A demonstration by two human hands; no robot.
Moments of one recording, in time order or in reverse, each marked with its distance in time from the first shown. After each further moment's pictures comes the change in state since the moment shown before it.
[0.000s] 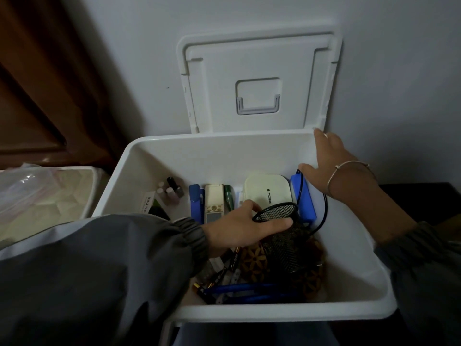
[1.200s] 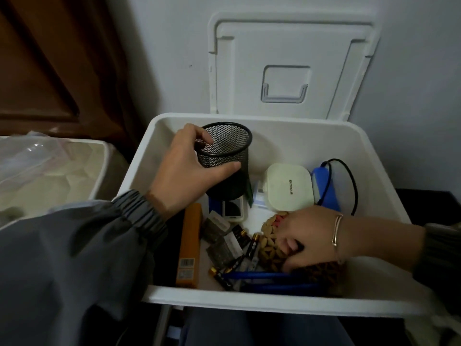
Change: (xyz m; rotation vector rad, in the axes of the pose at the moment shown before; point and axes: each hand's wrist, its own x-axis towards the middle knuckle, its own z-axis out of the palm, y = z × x) left_hand -0.052 -0.038 -0.093 -0.036 0.788 0.433; right_hand -0.064 -0.045 0.051 -0.384 -0.656 -0.828
